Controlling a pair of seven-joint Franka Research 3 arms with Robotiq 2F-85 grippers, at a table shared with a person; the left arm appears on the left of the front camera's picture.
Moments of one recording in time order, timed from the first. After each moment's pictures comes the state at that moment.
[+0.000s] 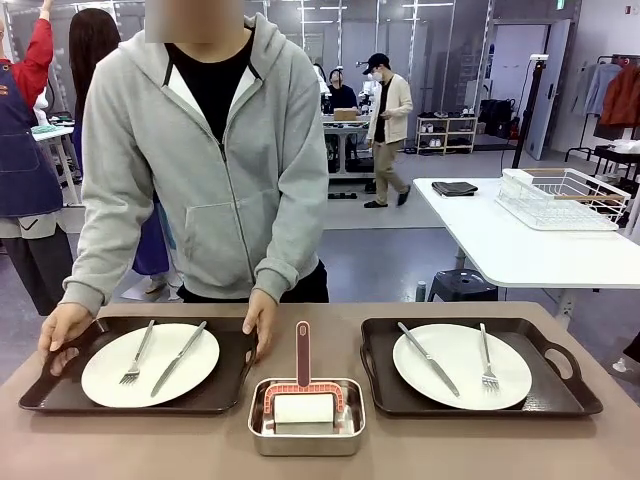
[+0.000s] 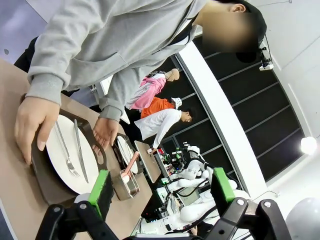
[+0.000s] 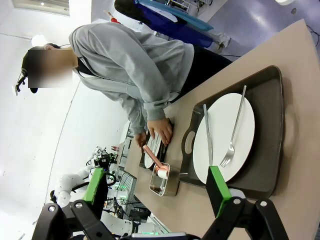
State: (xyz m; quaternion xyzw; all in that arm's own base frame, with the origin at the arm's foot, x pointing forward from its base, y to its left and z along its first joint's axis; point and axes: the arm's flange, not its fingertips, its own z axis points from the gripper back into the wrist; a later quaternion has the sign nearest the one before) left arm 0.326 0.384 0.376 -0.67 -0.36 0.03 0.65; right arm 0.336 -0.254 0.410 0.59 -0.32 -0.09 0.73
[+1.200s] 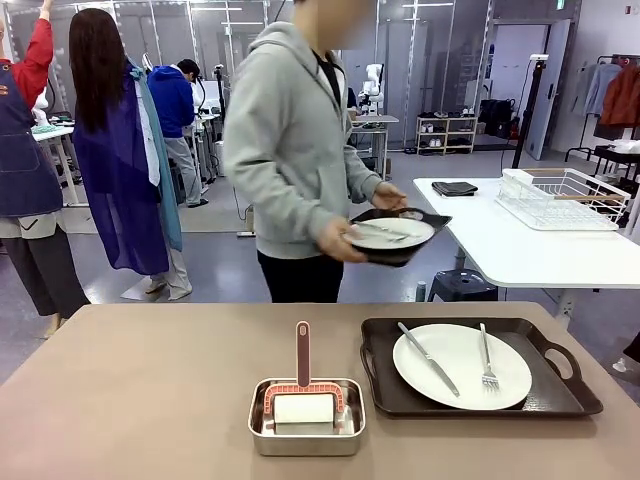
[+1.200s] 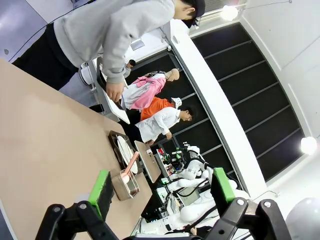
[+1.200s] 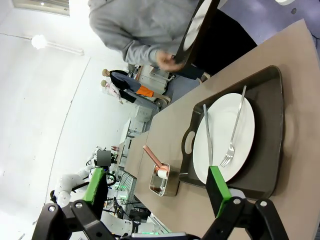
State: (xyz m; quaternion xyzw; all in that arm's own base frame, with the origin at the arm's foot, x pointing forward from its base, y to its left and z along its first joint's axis) left arm 0.326 0.383 0.376 -0.67 -0.36 0.03 0.65; right arm 0.336 -0.254 0.410 0.59 -0.32 -0.09 0.73
